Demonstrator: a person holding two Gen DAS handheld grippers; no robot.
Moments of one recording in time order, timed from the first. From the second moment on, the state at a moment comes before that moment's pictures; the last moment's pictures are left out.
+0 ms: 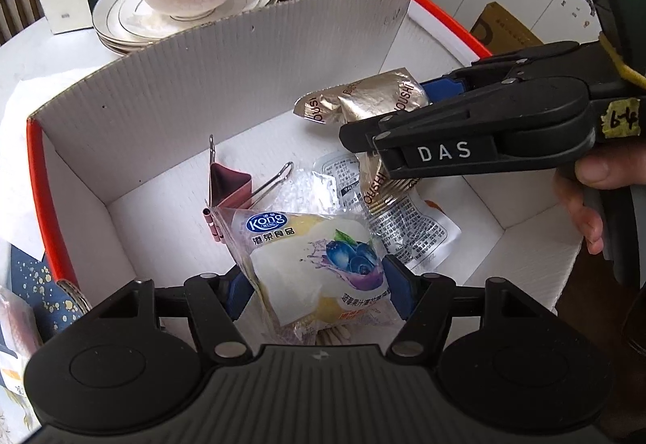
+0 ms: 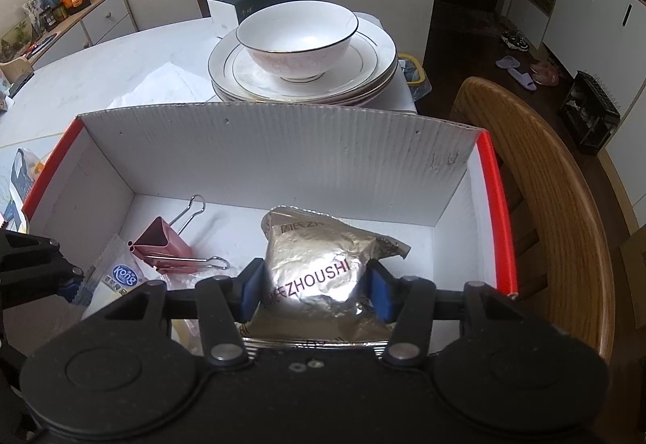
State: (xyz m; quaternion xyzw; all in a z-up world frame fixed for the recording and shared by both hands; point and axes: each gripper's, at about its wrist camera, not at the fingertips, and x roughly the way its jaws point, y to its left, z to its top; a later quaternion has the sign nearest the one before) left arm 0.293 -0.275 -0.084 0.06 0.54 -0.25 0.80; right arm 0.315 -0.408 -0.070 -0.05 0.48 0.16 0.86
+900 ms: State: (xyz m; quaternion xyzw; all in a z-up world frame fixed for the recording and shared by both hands) left arm 0.254 -0.255 -0.034 0.02 0.46 -0.27 0.85; right arm 0.280 -0.417 -0.031 -0.05 0.44 0.18 0.88
